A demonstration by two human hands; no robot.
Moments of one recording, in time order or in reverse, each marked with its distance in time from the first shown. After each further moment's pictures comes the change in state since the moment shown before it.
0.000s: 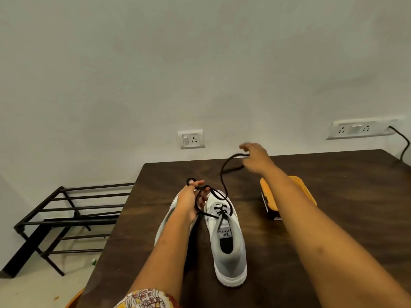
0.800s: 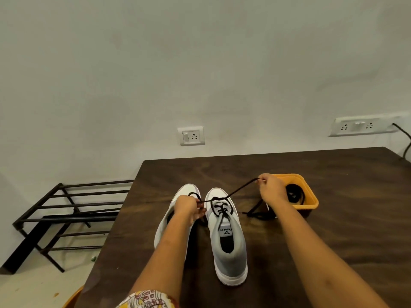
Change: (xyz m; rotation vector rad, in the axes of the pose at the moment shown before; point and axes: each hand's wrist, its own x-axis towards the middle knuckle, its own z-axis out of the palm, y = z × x) left_hand 0.022 -0.020 -0.017 0.268 0.152 -0.154; right_hand -0.040 0.071 0.042 0.022 0.127 0.263
